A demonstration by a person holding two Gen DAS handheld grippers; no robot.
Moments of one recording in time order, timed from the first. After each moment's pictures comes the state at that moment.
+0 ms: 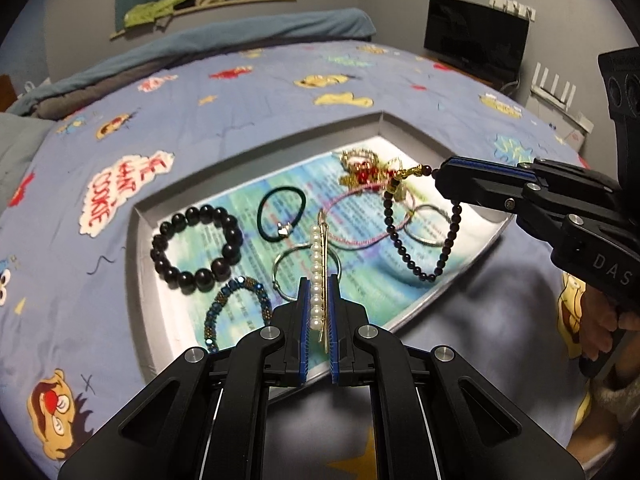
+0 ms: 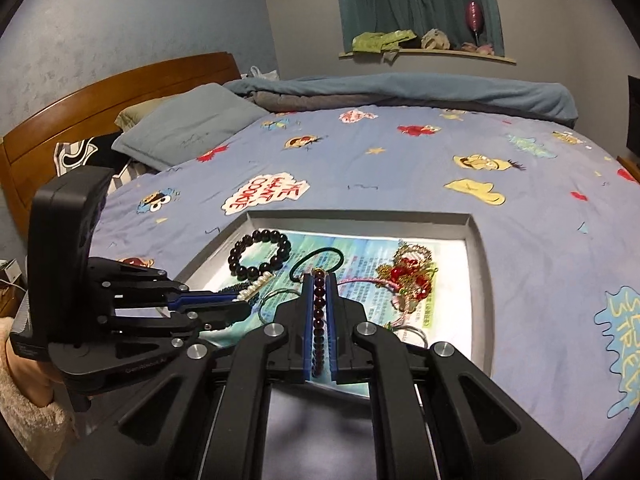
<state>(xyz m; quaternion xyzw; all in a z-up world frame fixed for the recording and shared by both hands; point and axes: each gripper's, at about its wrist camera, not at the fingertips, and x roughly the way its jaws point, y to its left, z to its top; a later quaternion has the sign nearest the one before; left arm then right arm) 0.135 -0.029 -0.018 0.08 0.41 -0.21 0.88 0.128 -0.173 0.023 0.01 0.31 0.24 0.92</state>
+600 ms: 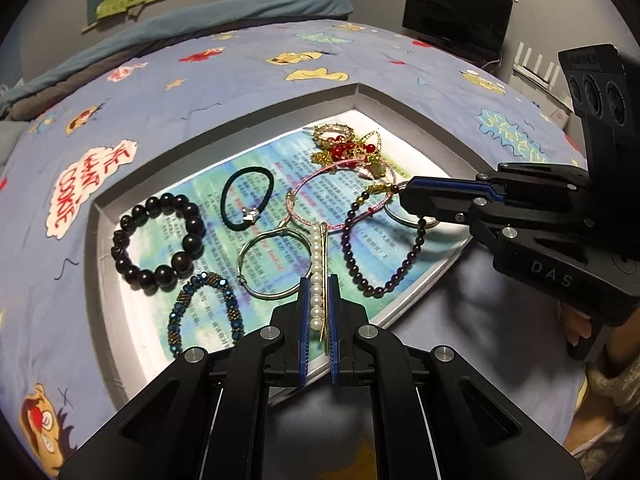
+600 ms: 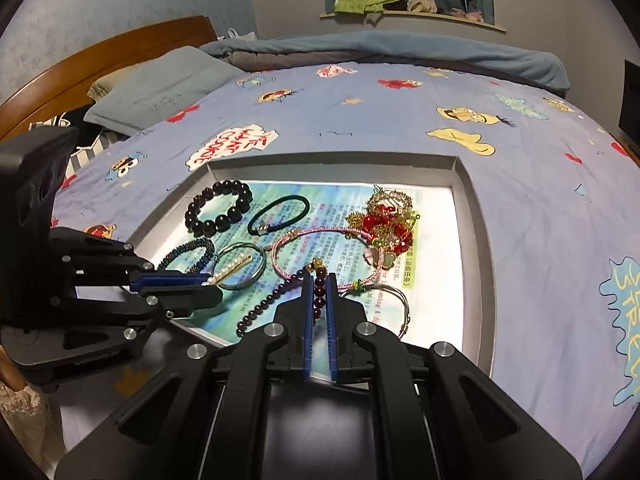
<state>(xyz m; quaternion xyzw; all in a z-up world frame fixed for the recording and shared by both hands) 0.146 -0.043 -0.034 0.09 0.43 -0.25 0.86 0.146 -0.176 -0.017 -0.02 0.38 0.20 0.90</state>
